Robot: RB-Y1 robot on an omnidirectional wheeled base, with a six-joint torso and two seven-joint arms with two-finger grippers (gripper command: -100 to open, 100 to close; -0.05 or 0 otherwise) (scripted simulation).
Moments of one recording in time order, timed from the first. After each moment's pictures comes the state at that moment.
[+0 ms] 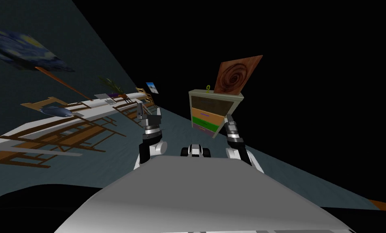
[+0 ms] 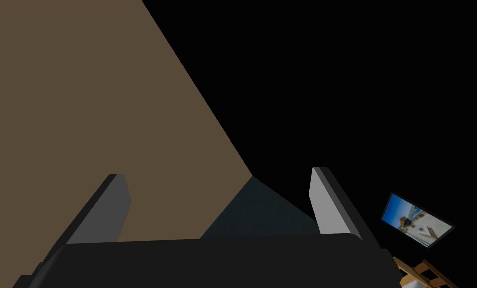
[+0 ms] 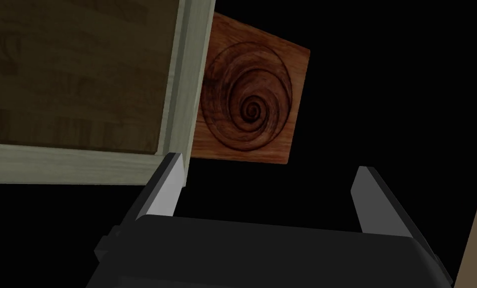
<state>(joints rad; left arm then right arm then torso) 0.47 0.03 0.02 -2.38 0.11 -0.44 0.15 0.51 -0.14 0.00 -2.15 0.10 -0.39 0.10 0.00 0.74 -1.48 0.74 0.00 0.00</state>
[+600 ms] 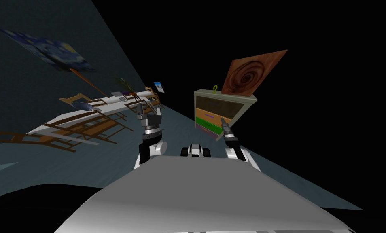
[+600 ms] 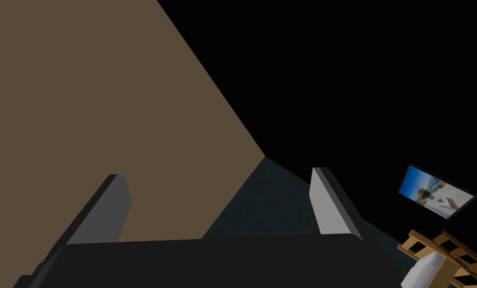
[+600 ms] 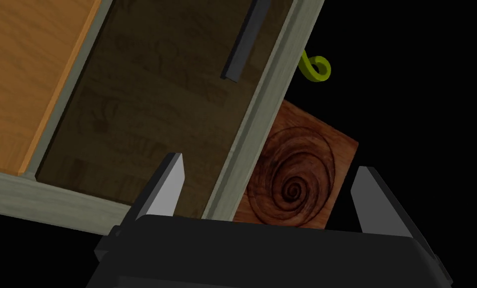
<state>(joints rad) 0.47 0.03 0.02 -2.38 0.11 -0.44 0.15 0.48 -0.17 0.00 -2.05 0.23 -0.23 0.14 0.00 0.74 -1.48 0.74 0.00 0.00</state>
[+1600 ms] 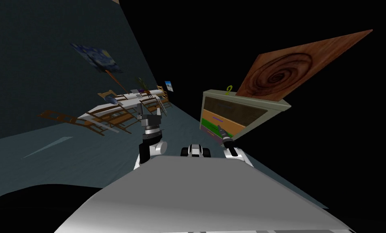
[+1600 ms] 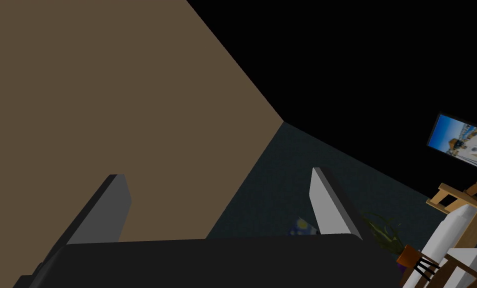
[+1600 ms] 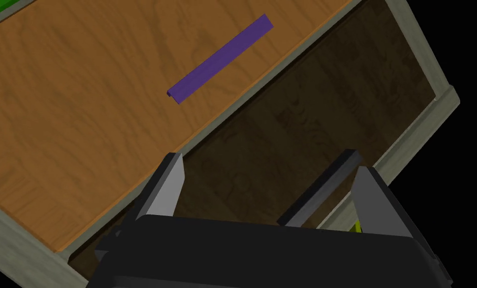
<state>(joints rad) 0.47 0.03 0.02 -2.38 0.11 -0.44 0.15 0.44 -0.19 0.00 -1.86 0.44 0.02 0.21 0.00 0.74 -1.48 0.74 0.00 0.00</state>
